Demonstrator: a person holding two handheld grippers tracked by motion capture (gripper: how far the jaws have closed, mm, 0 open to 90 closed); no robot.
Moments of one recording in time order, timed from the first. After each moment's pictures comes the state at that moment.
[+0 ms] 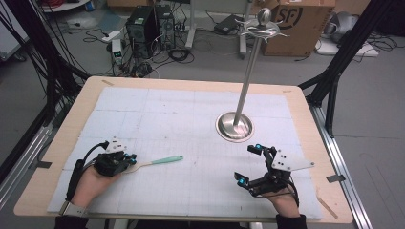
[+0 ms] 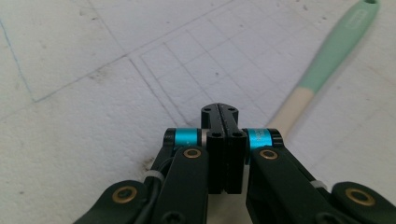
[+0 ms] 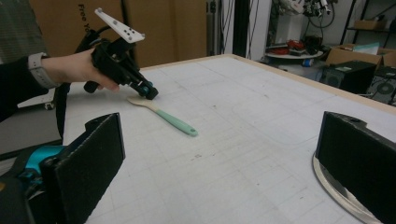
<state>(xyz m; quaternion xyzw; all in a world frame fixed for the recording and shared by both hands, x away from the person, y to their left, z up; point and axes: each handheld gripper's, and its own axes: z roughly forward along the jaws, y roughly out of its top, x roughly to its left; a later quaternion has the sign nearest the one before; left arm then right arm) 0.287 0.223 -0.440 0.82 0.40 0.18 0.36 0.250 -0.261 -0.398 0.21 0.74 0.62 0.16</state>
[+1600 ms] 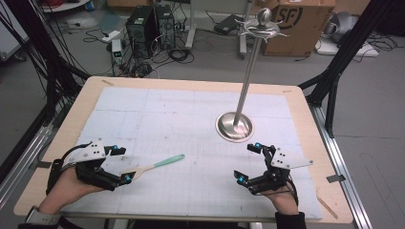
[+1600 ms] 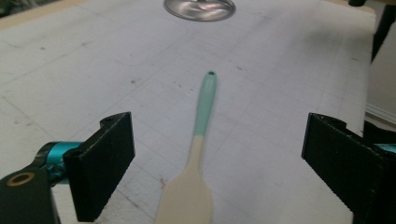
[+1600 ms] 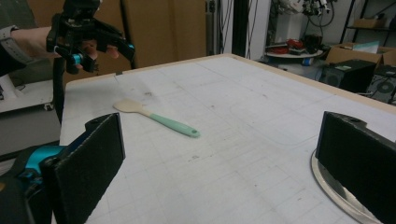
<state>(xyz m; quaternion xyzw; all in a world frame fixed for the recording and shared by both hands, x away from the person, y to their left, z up) 0.263 0.242 -0.385 0.83 0.25 0.10 0.50 0.255 -0.261 -0.398 0.21 0.73 0.63 0.16</state>
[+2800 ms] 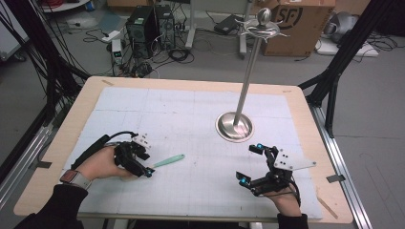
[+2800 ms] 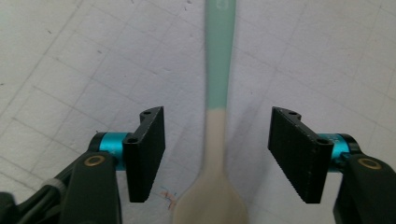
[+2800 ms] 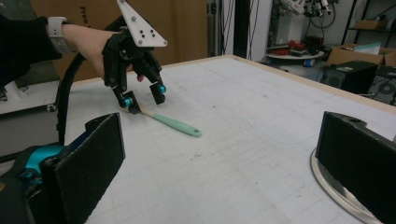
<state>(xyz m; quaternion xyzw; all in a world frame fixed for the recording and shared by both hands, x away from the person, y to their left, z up) 0.328 0.172 -0.412 0.94 0.22 0.01 0.25 0.252 -0.266 -0.398 0.21 0.73 0.63 0.15</state>
